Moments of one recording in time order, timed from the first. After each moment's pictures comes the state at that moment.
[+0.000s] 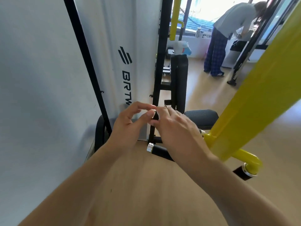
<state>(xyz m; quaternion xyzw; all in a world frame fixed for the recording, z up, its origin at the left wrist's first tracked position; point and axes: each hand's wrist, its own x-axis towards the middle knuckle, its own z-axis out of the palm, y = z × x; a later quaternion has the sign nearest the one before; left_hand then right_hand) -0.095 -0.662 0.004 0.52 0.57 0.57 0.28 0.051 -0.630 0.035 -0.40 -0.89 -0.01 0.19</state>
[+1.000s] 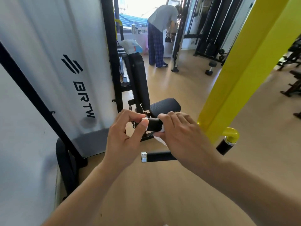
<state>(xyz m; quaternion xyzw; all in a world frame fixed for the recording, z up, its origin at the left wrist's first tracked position) -0.114 -0.654 -0.009 0.63 0.47 0.56 0.25 0.056 -0.663 0.021 -0.53 -0.81 -0.19 0.15</state>
